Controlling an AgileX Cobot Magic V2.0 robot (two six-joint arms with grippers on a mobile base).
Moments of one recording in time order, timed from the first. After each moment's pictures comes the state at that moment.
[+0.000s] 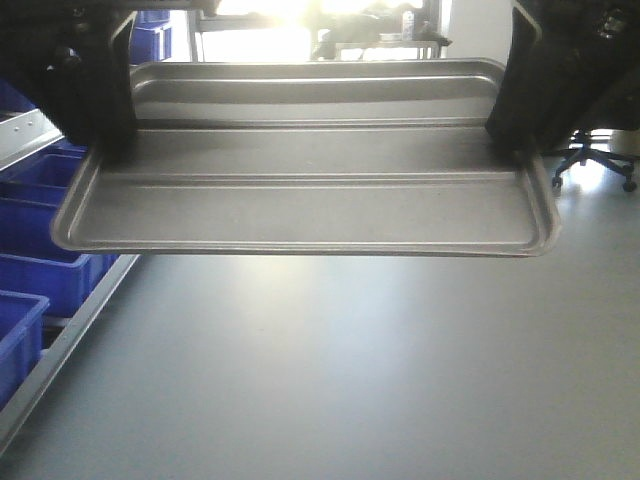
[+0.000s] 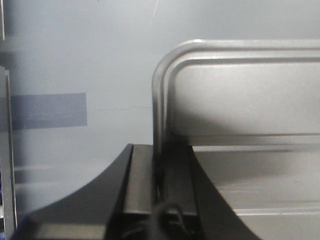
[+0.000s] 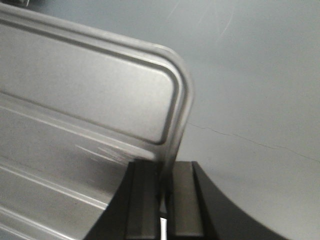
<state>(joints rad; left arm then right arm) -0.77 1.45 -1.23 0.29 1.01 -0.70 0.56 1.30 -1.06 -0.04 0.85 0.41</state>
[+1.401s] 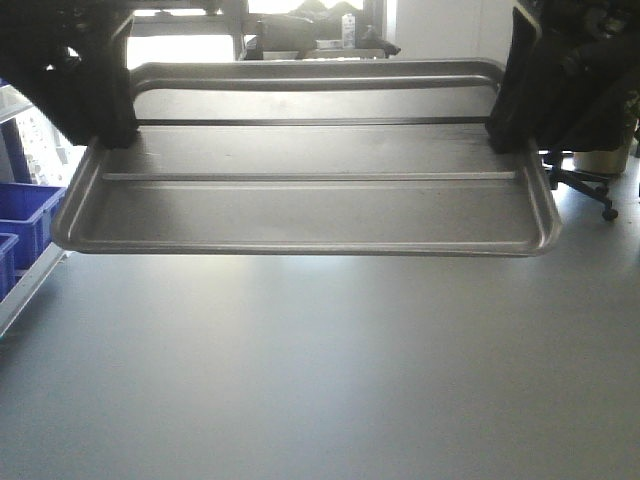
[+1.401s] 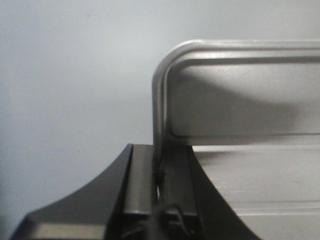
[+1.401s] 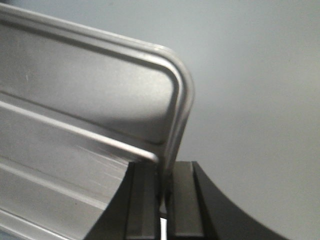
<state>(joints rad) -0.77 1.45 -1.23 0.29 1.01 -0.70 0.56 1.30 -1.06 -0.04 0.85 0.41</state>
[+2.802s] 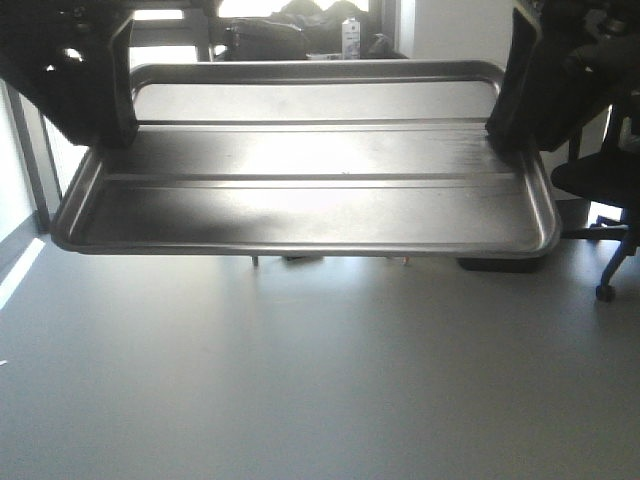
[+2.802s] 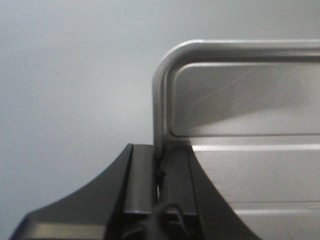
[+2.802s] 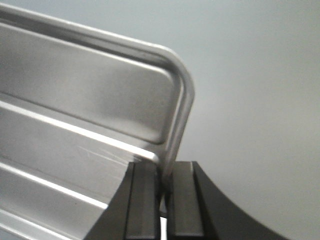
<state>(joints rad) -0.77 1.45 -1.23 0.29 1.01 -0.70 0.56 1.30 -1.06 -0.04 0.85 0.41</state>
